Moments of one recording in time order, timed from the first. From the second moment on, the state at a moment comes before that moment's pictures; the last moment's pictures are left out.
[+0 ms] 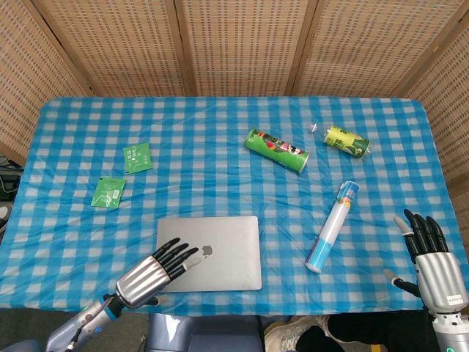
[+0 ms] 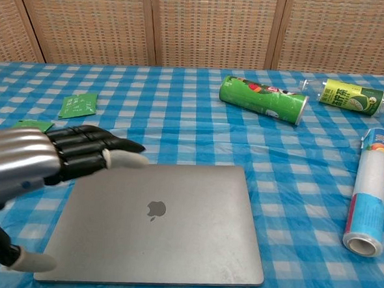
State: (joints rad) left arm -0.40 -1.37 0.04 -1.76 1.93 1.03 0.30; right arm 0.03 -1.10 0.03 -1.67 -1.69 1.63 -0.02
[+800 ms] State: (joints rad) left arm -0.52 -1.69 -0.01 -1.58 1.72 0.87 0.52; right arm 0.04 -1.07 0.04 -1.67 -1.65 1.59 0.07
